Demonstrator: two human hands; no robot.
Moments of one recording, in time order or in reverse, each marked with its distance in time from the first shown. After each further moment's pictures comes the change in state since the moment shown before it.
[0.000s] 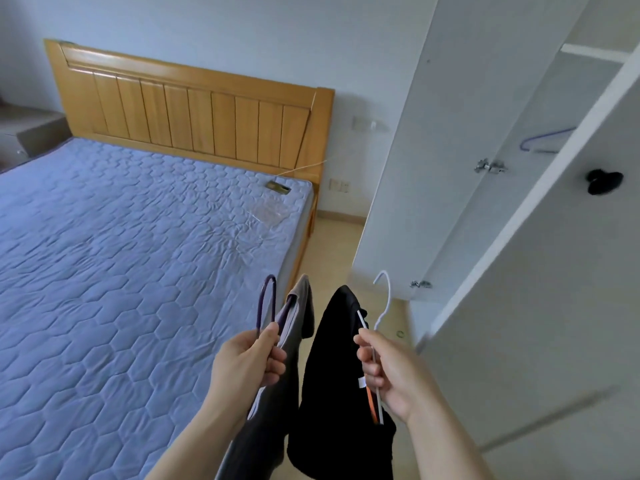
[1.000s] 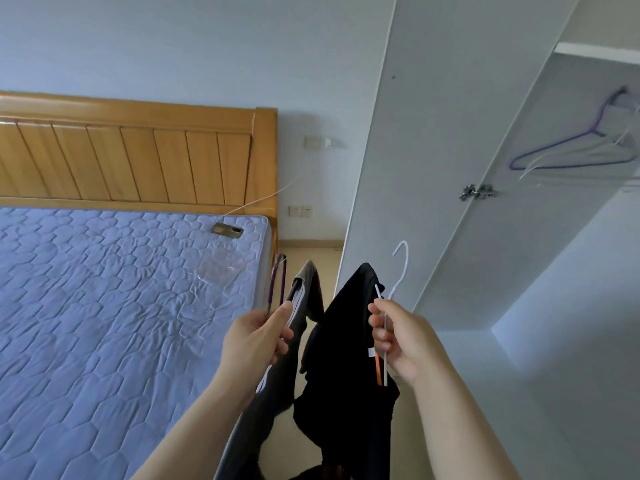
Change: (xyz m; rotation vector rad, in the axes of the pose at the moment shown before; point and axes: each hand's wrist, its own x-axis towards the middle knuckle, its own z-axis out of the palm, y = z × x) left_hand 0.313 0.152 0.154 0.182 -0.219 0.108; right_hand 0.270 -0.219 -0.003 0.240 0.196 -0.112
